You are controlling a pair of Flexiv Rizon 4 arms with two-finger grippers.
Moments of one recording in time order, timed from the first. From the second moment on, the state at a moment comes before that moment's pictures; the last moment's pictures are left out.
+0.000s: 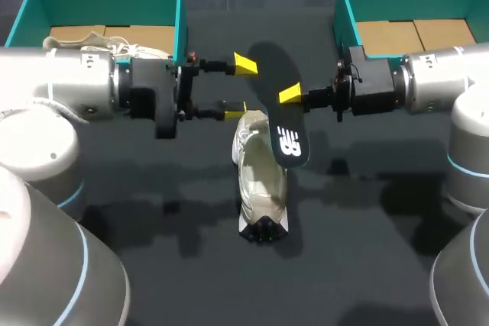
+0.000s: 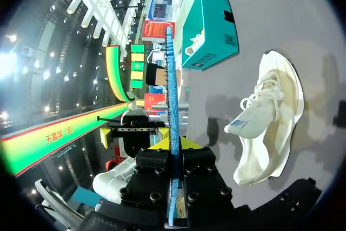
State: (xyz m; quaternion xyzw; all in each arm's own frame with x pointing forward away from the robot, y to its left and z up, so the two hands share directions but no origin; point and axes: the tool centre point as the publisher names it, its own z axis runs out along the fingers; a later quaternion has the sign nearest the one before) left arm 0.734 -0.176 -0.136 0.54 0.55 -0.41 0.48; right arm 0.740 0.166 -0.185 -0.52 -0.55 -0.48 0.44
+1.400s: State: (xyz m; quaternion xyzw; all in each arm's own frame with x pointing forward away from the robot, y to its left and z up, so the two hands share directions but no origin) left arm 0.792 -0.151 -0.063 0.64 0.66 -0.21 0.33; right arm 0.725 0.172 -0.204 -0.53 -0.52 -0.49 0.46
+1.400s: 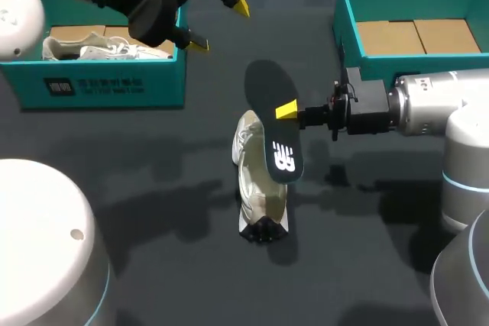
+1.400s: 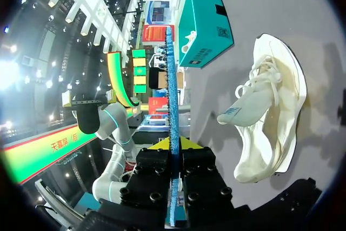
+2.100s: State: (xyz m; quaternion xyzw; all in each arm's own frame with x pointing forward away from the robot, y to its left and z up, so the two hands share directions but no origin) left arm 0.808 -0.207 -0.073 0.70 0.69 -0.13 0.14; right arm 0.726 0.172 -0.203 -0.53 -0.52 -0.49 0.46
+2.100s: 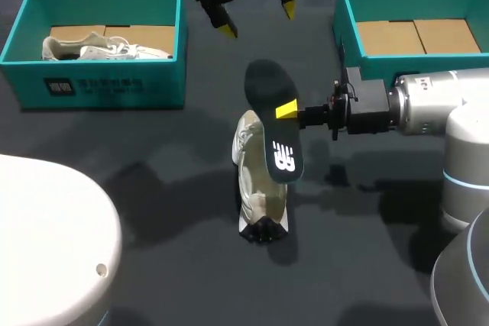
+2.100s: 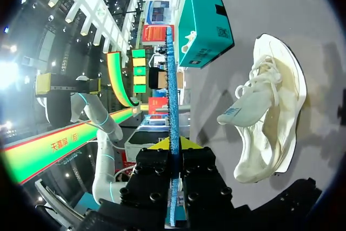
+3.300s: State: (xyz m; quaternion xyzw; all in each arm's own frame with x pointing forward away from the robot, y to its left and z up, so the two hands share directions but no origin) left arm 0.793 -0.186 -0.077 0.65 0.76 -0.06 -0.02; right arm 0.725 0.172 -0.203 -0.53 -0.52 -0.49 0.46
